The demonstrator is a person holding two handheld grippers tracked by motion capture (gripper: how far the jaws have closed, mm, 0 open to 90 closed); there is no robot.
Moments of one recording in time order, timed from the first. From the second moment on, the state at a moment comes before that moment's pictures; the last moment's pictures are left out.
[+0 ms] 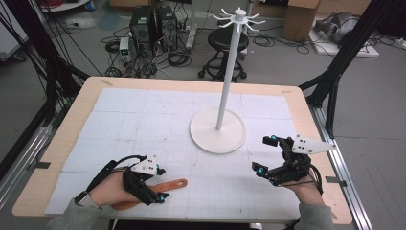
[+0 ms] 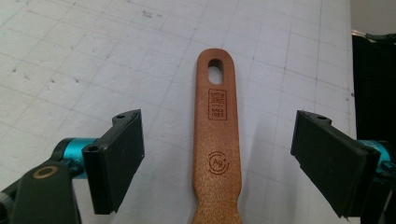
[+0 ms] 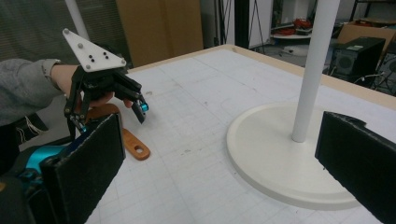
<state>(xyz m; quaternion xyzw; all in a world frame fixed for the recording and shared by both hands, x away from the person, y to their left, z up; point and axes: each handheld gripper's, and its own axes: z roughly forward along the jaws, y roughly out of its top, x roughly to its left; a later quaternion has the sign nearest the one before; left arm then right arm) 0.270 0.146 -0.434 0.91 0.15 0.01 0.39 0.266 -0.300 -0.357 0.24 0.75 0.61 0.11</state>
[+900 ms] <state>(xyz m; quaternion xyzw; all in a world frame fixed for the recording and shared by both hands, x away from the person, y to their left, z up) 0.265 0.147 -0.435 0.92 0.14 0.04 0.35 0.276 -0.299 -0.362 0.24 0.75 0.60 0.10</state>
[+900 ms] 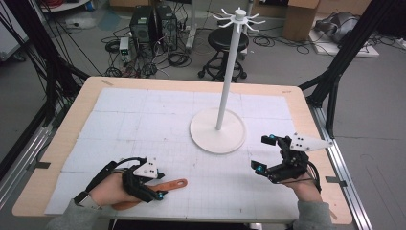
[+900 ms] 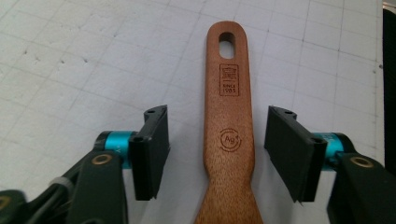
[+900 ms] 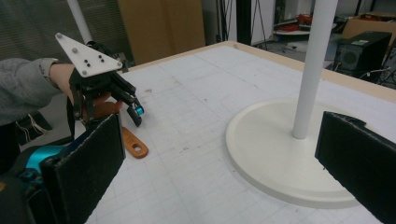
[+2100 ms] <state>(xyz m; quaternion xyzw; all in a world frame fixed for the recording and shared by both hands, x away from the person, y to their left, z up) 0.260 0.157 -0.422 0.92 0.13 0.04 0.38 0.282 -0.294 -0.362 0.23 0.76 0.60 0.10</state>
